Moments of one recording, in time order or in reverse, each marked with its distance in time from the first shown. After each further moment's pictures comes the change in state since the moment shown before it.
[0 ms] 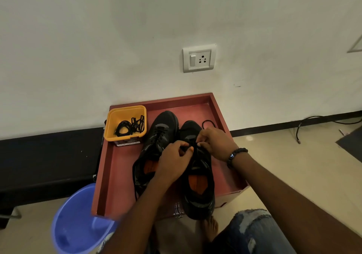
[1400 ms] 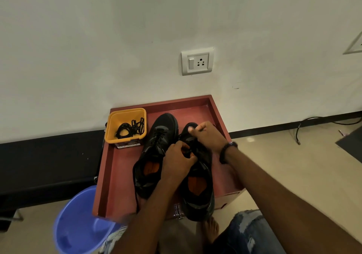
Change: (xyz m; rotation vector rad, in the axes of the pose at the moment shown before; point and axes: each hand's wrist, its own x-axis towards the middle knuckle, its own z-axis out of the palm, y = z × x) left_hand 0.002 0.008 0.015 0.039 0.066 -0.070; right_hand 0.011 -0.028 -0.009 0.593 0.006 0.281
